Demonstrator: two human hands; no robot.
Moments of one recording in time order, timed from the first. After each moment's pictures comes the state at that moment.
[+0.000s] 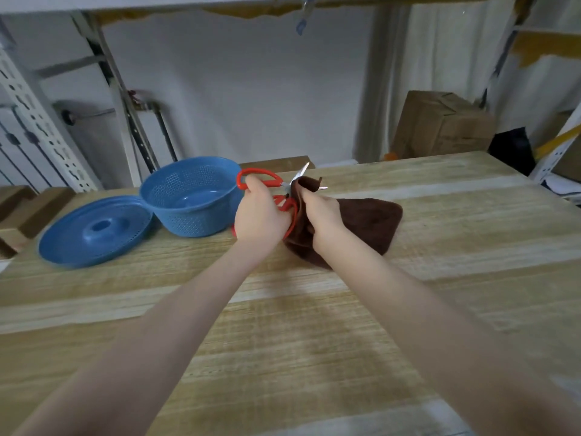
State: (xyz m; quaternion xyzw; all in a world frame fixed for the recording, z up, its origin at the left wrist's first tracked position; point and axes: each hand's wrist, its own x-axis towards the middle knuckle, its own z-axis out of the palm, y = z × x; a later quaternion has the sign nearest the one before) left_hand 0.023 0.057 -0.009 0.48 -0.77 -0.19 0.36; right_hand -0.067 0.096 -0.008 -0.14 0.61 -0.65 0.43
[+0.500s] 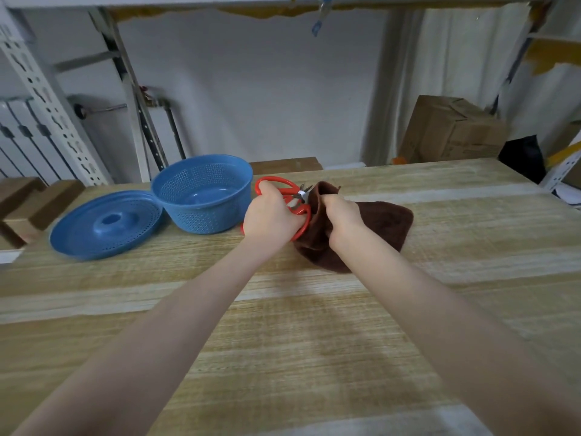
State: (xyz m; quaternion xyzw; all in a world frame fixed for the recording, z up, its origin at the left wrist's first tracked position) left_hand 0.027 0.054 -0.010 0.52 -0.78 -0.17 0.30; right_hand -0.072 0.100 -0.004 -0.08 0.64 -0.63 0.43
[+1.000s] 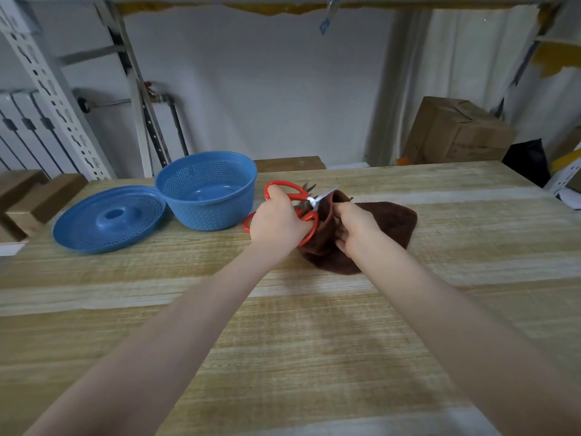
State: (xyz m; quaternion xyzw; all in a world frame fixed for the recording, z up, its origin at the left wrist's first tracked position) left_hand 0.028 0.062 -0.016 0.51 -0.80 -0.16 0.28; right_hand -0.076 0.120 -0.004 -0.07 0.65 -0.61 0.44
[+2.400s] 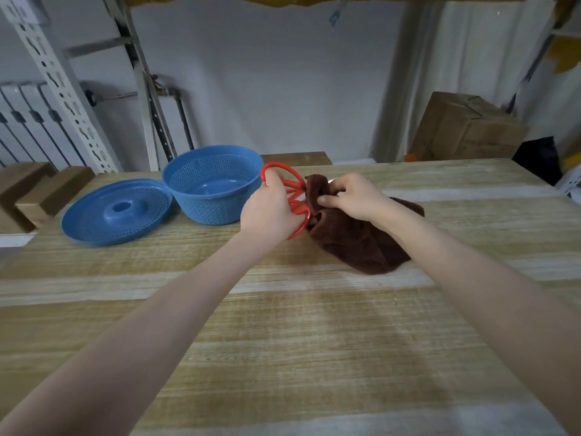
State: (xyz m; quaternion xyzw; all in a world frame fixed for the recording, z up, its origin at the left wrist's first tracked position) left_hand 0.049 0.047 -0.011 0.45 -0.83 -0.10 0.31; right_hand -0.104 0.105 0.016 -0.55 0.74 -0.31 0.22
